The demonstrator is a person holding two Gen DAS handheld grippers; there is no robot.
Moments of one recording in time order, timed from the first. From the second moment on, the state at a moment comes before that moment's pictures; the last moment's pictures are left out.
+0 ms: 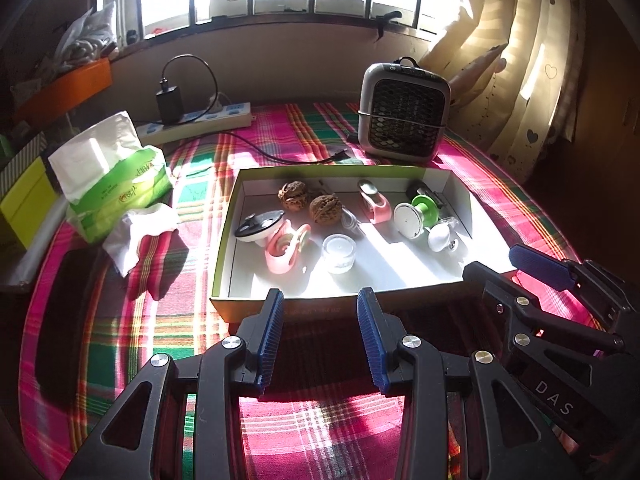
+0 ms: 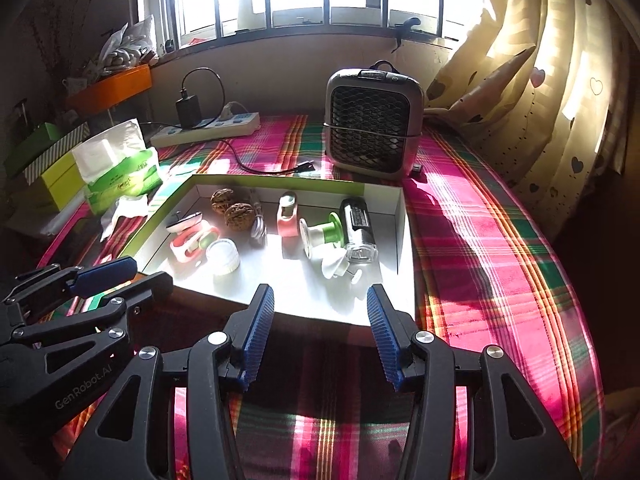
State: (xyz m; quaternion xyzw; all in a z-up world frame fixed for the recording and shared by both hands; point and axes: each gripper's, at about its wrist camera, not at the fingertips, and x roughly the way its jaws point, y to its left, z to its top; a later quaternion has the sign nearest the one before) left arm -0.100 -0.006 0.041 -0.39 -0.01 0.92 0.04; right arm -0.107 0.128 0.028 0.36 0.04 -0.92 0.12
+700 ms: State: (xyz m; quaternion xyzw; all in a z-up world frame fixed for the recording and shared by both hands) left arm -0.061 -0.008 0.011 -0.42 0.00 0.91 0.02; right arm -0.070 0.128 0.001 0.40 0.03 -0.91 0.13
